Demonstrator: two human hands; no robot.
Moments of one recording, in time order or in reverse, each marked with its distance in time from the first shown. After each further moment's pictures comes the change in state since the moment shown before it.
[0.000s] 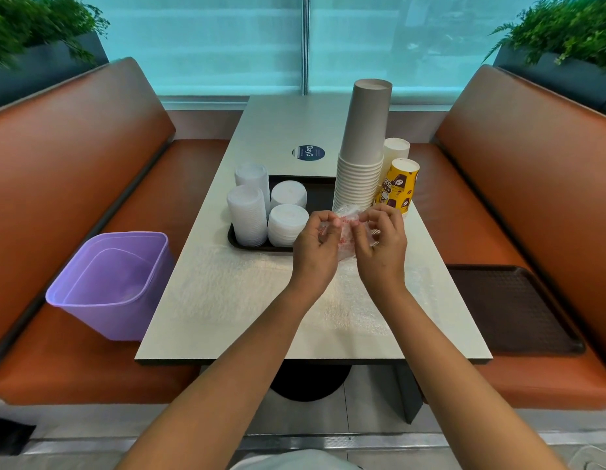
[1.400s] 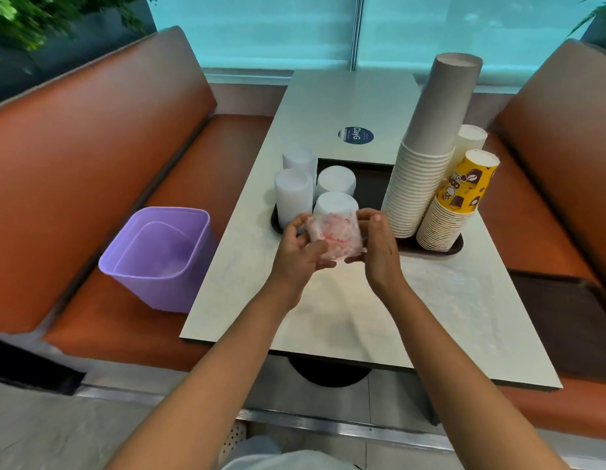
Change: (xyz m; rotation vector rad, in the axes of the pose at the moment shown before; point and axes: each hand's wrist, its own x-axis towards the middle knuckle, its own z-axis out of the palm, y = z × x) left_hand 0.004 -0.025 -0.090 -0.303 0.007 -0.357; right_hand -0.017 -0.008 0.065 0.377 -0.360 0.385
